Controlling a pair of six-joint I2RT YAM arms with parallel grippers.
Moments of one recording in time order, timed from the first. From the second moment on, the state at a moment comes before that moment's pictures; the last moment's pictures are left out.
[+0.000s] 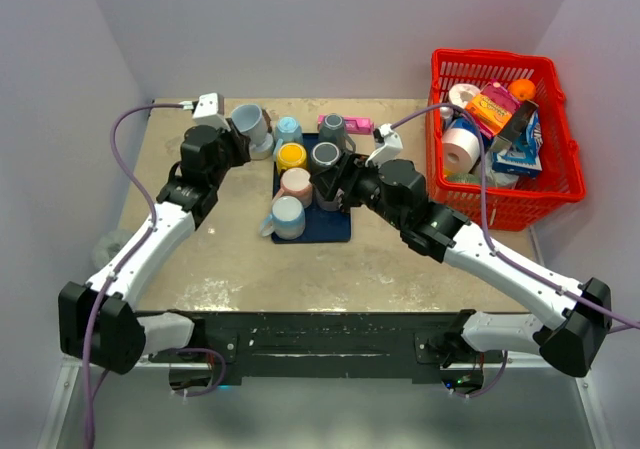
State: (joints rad) left arm -0.33 1.22 1.01 0.01 -0.16 -0.38; right arm 0.85 1.19 1.06 -0.07 0.17 0.76
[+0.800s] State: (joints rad) left arm -0.01 1.44 0.81 0.15 -0.27 -0.20; right arm 0.72 1.16 1.01 -0.19 0.19 0.69
